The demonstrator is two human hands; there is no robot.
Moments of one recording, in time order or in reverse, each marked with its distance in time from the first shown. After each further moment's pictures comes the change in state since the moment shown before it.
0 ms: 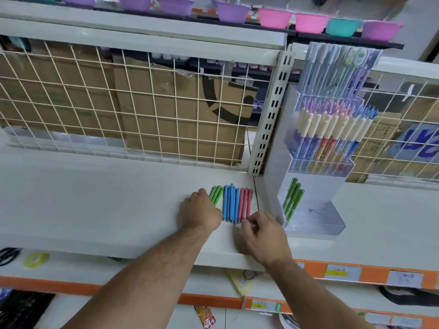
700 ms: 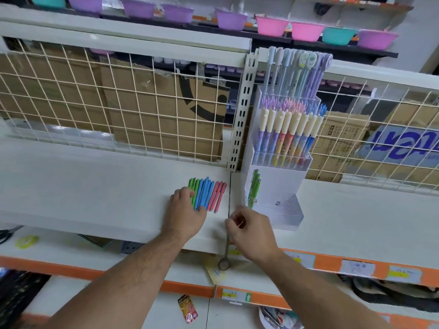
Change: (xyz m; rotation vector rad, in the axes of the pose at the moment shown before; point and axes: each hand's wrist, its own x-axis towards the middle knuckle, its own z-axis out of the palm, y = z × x) left_hand -0.057 0.016 0.032 -0.273 0.191 0.151; right_hand -0.025 0.021 -0.078 0.168 -0.148 -0.041
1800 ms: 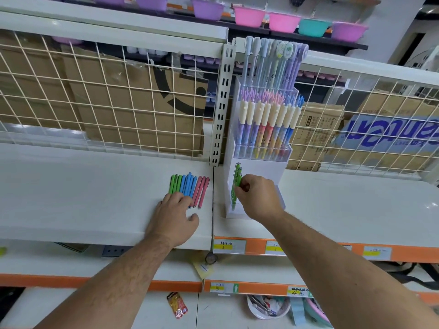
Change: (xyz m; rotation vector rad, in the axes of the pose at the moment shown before) left_hand -0.010 0.001 0.006 0.272 -0.129 0.291; right_hand 0.044 -0.012 -0.060 -0.306 0.087 0.090
